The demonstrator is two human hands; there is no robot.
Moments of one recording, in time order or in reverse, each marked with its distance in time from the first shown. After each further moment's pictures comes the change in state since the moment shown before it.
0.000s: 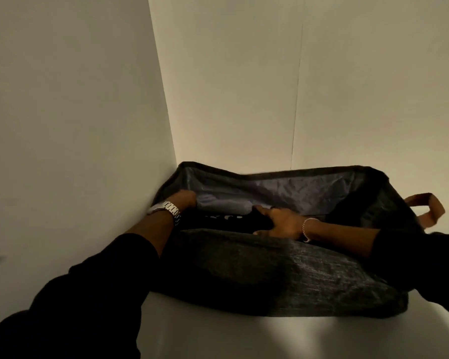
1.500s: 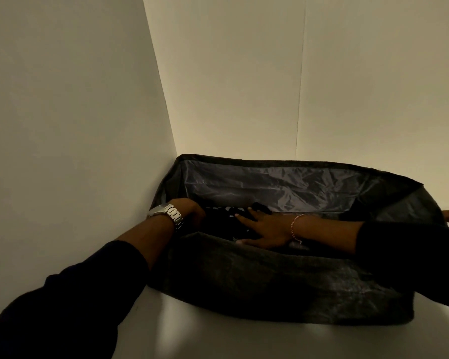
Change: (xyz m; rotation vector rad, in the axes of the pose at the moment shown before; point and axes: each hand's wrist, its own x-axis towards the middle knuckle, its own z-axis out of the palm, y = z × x) left_hand -0.053 0.021 -0.003 0.023 -0.177 -0.100; right_hand 0.020 -0.015 0.012 -0.261 -0.191 -0.212
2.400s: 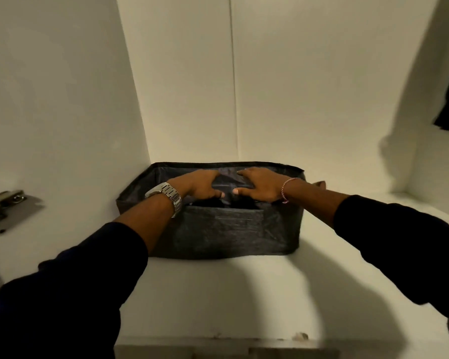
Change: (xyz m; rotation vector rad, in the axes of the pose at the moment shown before) left_hand -0.198 0.082 -0.030 -0.189 0.355 0.595; right_hand -0.211 -0.017 -0.053 0.165 0.505 0.160
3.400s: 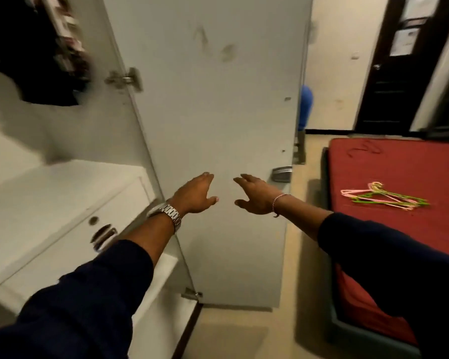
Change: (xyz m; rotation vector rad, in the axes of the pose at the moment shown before) left_hand -0.285 0.593 0.256 -0.039 -0.107 1.214; right_hand -0.785 -0.019 0.027 -0.142 0.168 1.334
